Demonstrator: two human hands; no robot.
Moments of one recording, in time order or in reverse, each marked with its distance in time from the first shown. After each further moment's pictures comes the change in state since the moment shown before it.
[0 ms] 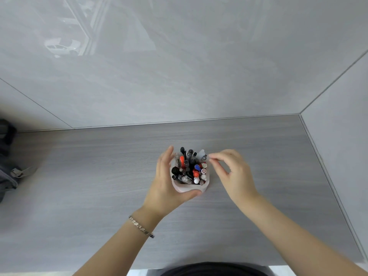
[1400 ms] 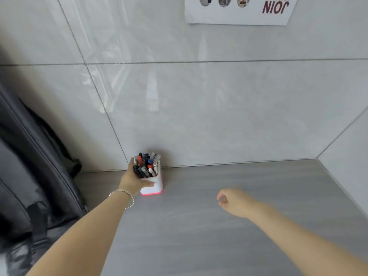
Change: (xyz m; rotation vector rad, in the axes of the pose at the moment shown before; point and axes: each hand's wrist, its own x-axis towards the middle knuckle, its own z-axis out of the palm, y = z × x) left_hand 0.048 -0.136 -0.265 -0.177 0.120 -0.463; right_hand 0.034 -0.135 0.105 -0.481 -0.795 0.441
